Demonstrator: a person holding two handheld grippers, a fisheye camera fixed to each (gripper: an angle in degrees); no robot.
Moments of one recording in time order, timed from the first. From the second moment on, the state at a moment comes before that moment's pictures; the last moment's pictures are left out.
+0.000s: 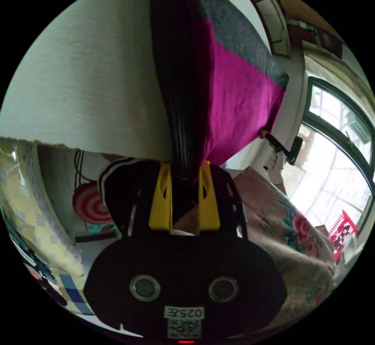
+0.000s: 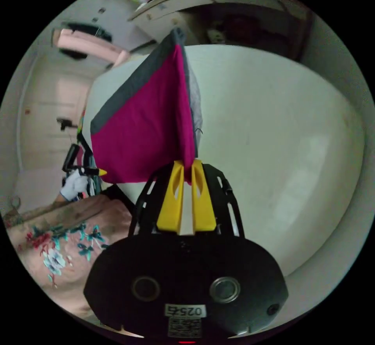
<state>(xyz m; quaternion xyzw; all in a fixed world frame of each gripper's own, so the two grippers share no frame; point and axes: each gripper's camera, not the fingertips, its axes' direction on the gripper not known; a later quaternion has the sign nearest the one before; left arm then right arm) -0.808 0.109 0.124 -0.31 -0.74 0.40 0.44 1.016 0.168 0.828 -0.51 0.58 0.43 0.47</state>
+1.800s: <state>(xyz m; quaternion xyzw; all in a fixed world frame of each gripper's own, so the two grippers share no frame) -0.687 0.121 0.093 -0.25 -0.54 0.47 0.65 1.199 0.210 0.941 -0.46 0.32 0.58 0.59</state>
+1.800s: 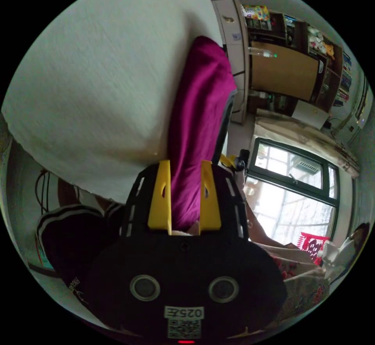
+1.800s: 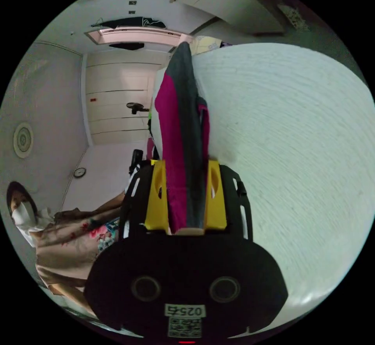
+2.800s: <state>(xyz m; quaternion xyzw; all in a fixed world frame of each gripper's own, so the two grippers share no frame) -0.561 0.342 -0.083 -0.38 -0.26 0.64 0.62 1.127 0.047 1.092 -0.37 0.08 0.52 0.77</state>
